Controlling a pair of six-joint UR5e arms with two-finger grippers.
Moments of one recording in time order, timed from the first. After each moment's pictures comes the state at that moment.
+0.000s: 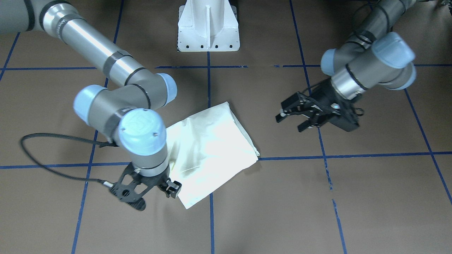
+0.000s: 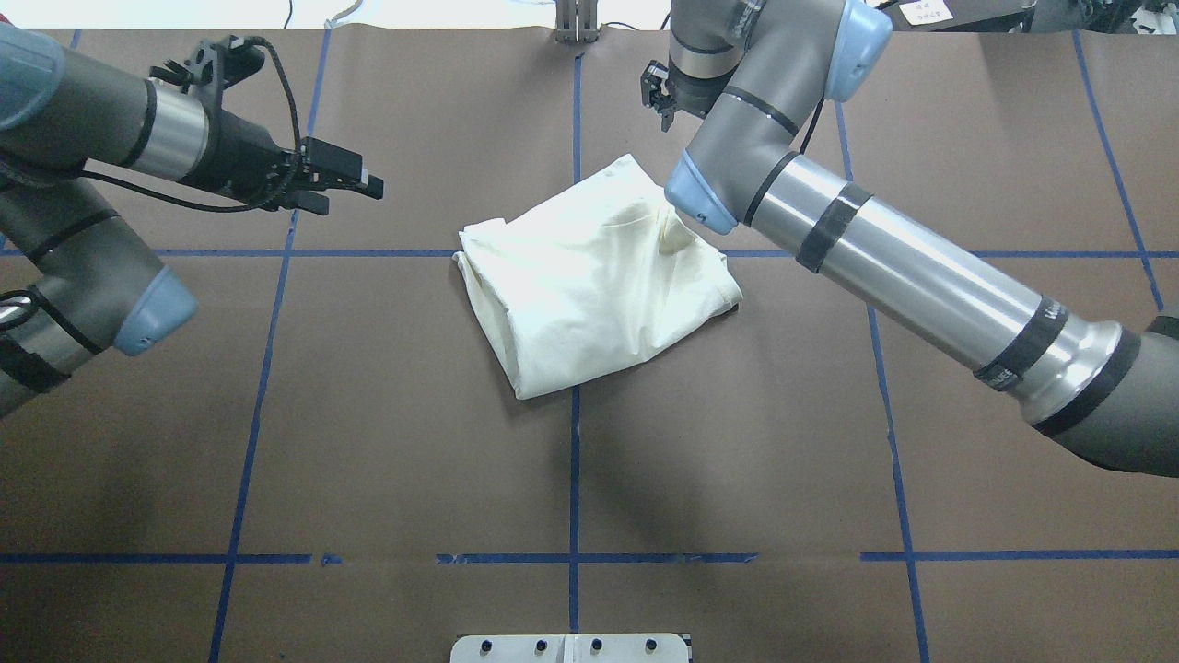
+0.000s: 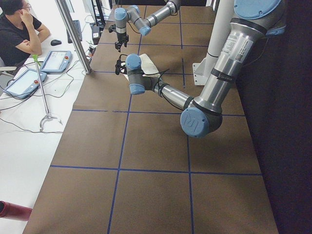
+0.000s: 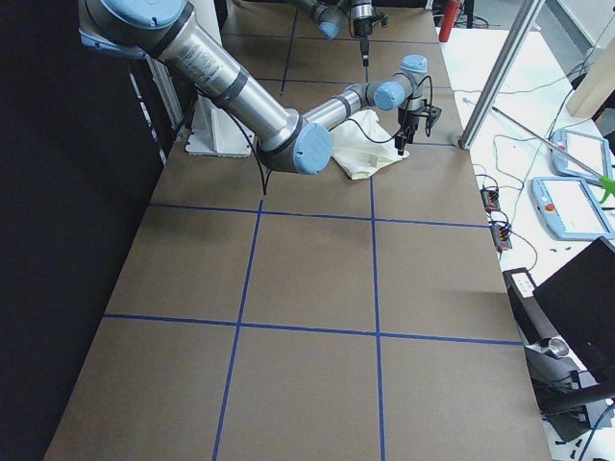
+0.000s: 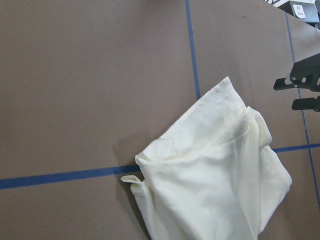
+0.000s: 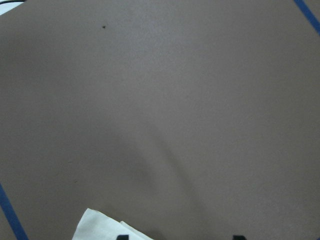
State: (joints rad) left arm -0.97 -1.98 -1.53 -2.50 -2.29 -1.20; right arm 0.88 -0.58 1.09 -1.54 1.98 1.34
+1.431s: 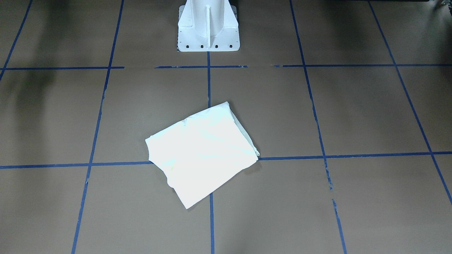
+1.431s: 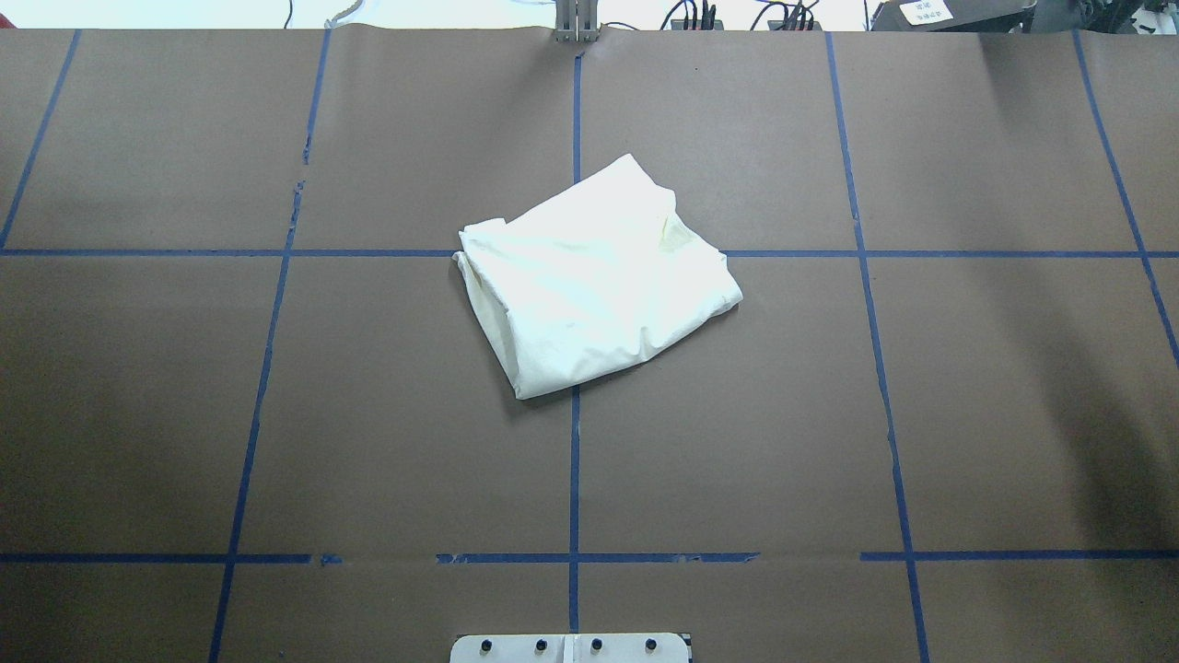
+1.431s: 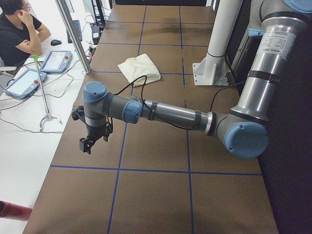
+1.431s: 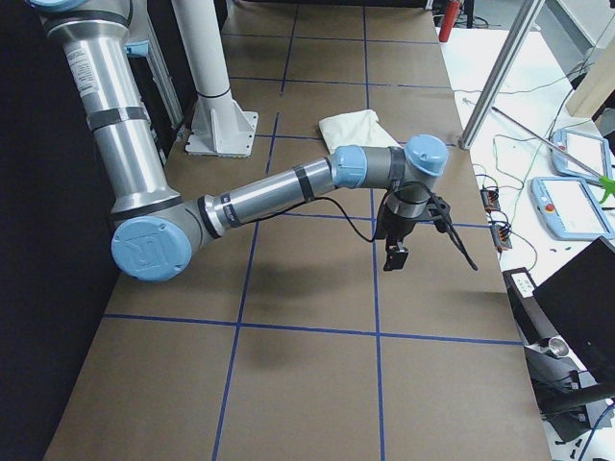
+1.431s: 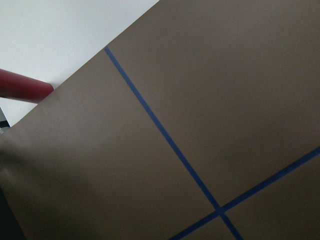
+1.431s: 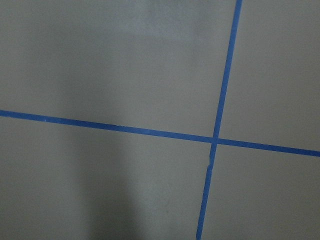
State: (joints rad) left arm -1.58 -1.81 -1.52 -1.62 -2.21 0.49; right arm 1.50 -1.34 1.69 -1.96 2.29 -0.10
